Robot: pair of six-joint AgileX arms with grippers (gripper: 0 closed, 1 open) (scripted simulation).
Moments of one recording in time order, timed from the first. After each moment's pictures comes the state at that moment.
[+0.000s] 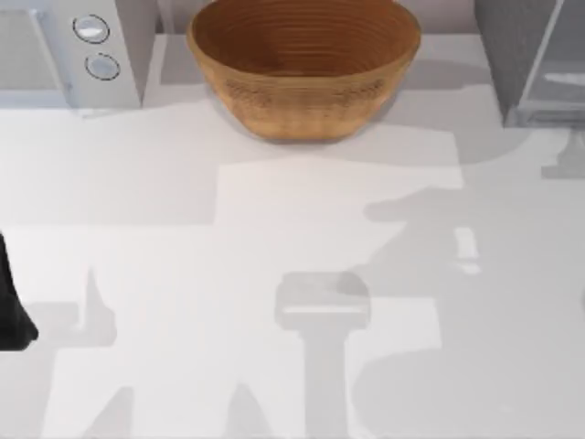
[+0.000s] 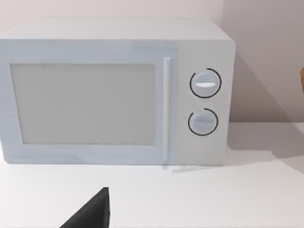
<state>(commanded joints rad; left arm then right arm) 0.00 0.00 0.00 0.00 0.00 0.00 -0.20 1.54 0.62 0.94 -0.18 0.01</state>
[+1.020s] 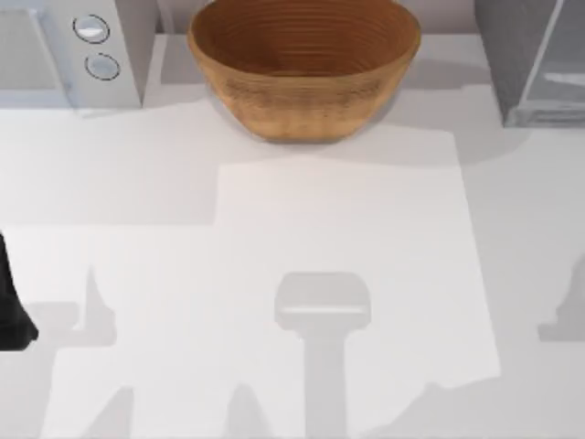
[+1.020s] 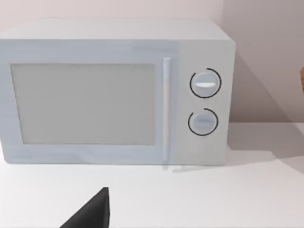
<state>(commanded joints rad) 0.00 0.00 0.00 0.00 0.00 0.00 -0.01 0.07 0.02 0.04 -0.01 0.00</state>
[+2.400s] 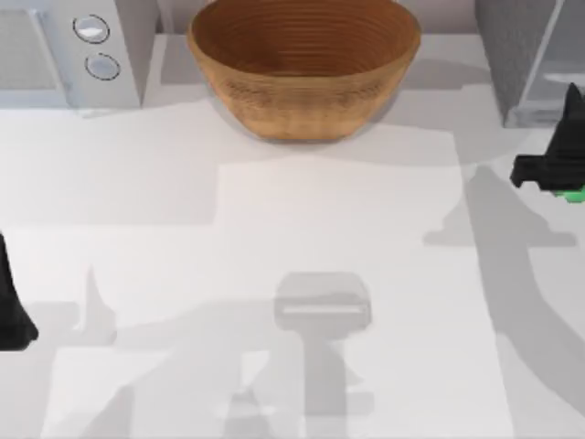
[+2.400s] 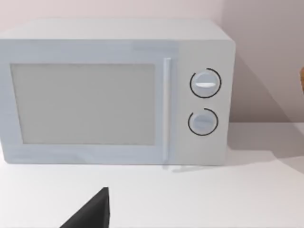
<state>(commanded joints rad) 0.00 0.00 0.00 0.00 0.00 0.00 0.56 0.99 0.47 0.44 0.57 0.09</state>
